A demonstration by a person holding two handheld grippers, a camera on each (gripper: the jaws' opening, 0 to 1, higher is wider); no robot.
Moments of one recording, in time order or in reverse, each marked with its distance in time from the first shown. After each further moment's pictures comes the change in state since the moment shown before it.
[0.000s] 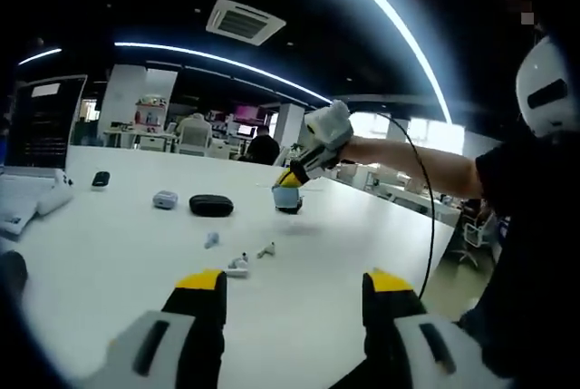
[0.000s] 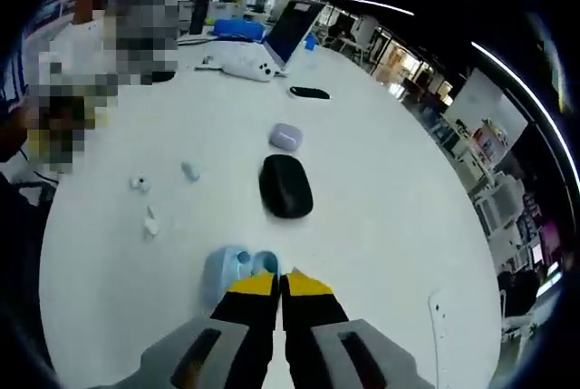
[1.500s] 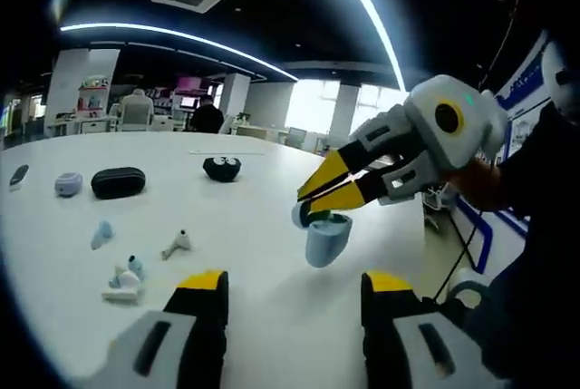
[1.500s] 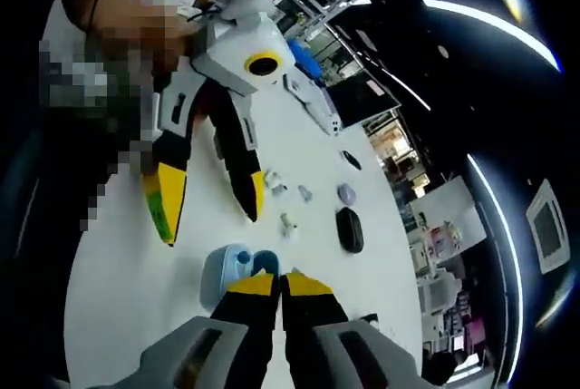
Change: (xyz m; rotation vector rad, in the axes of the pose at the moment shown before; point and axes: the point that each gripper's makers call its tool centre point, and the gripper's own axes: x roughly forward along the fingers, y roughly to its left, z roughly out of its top) left arm 0.100 -0.052 -0.050 0.072 0.165 -0.247; right arm -0.041 0.151 -0.015 -0.411 -0.105 -0.234
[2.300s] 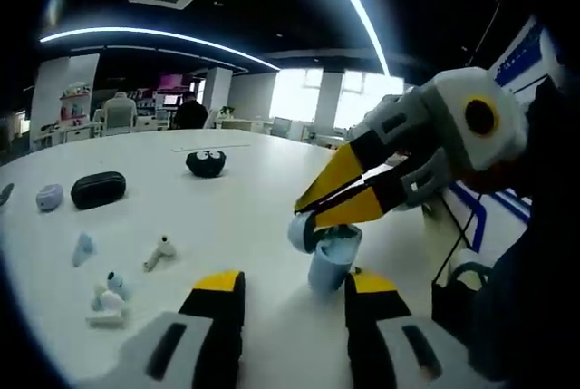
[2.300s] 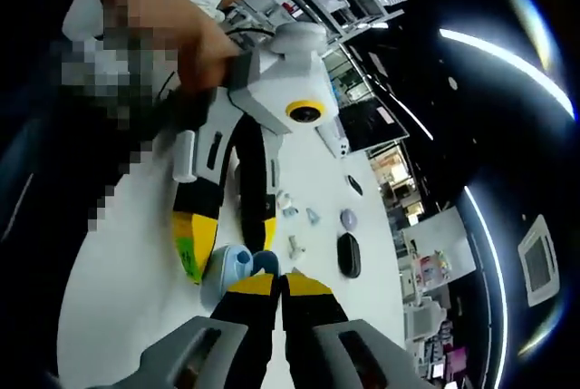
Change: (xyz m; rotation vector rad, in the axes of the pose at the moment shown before) left arm 0.018 -0.004 -0.007 0.073 0.054 -0.068; right arm 0.005 0.013 0.019 -0.126 -0.065 -0.024
